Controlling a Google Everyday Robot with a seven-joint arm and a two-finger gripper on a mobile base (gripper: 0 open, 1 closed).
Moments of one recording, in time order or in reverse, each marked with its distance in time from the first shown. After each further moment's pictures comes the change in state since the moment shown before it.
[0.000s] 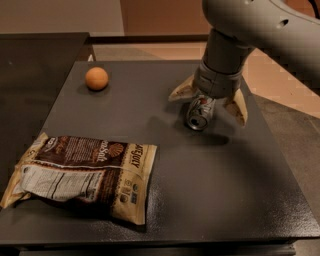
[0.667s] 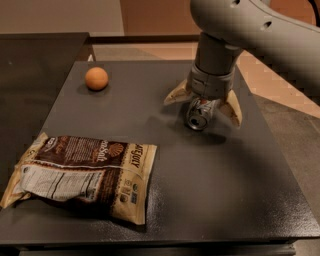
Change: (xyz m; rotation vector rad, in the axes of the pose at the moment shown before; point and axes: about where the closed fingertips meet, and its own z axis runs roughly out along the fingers) arm -0.006 -0.007 0.010 -0.038 -0.032 -0.016
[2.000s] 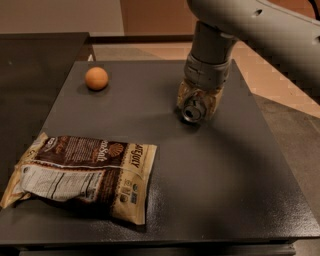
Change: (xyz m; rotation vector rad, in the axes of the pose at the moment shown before) arm 0.015 -0.016 -0.009 0.006 -0.010 0.124
